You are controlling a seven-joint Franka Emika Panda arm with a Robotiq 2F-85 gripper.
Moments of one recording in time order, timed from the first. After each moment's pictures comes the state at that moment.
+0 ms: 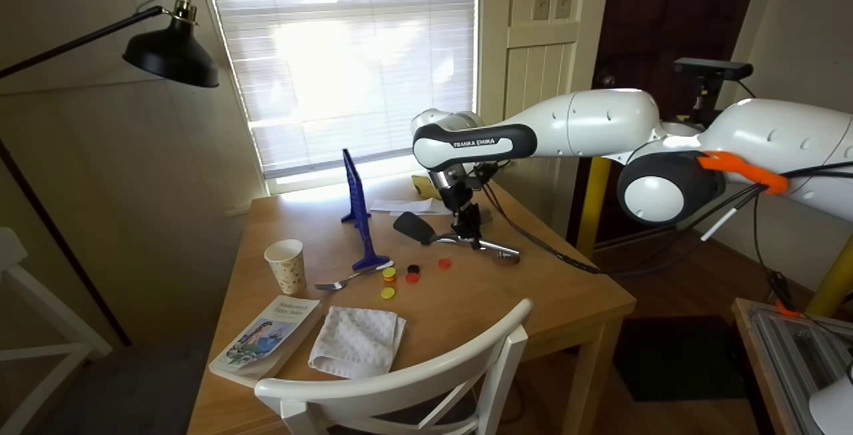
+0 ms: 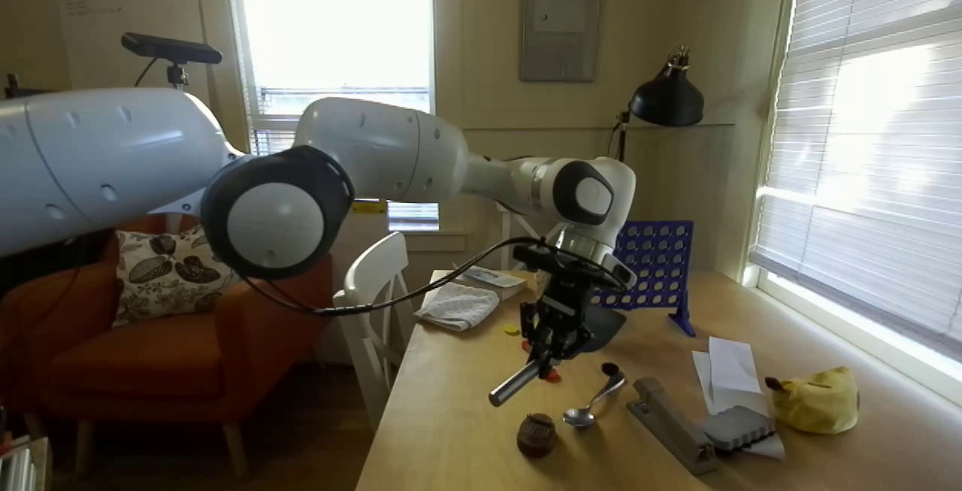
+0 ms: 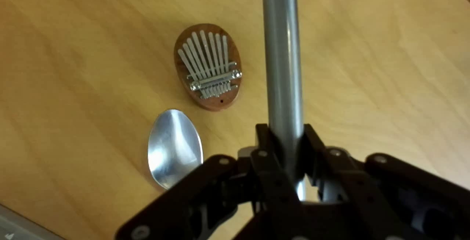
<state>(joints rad) -0.25 1.33 -0.07 -0.46 0.00 1.33 -0.28</state>
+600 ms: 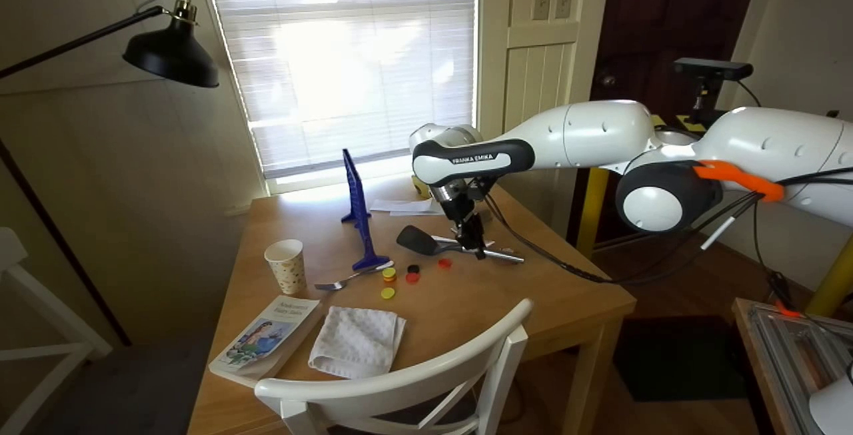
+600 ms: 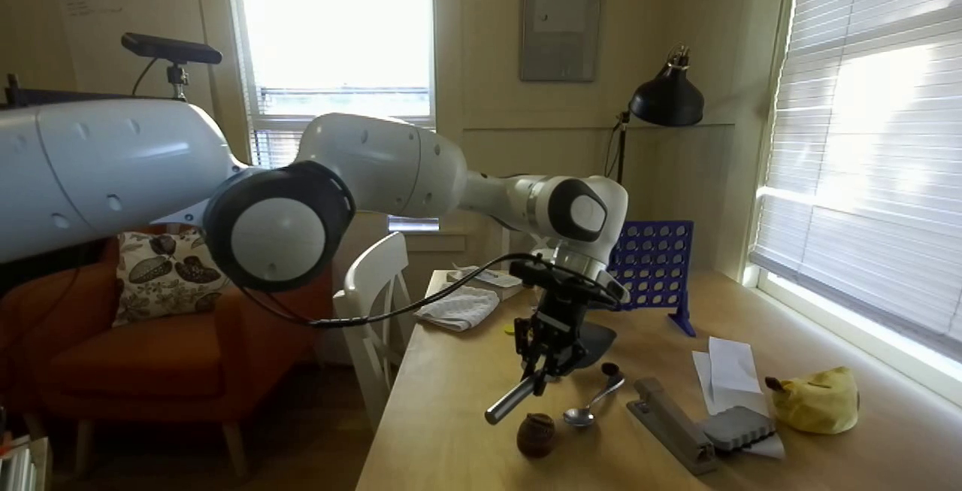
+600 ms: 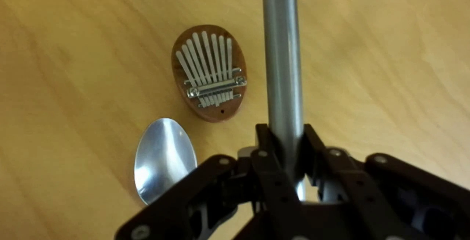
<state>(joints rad) -0.23 1.37 -0.07 -0.46 -0.03 1.34 -0.31</state>
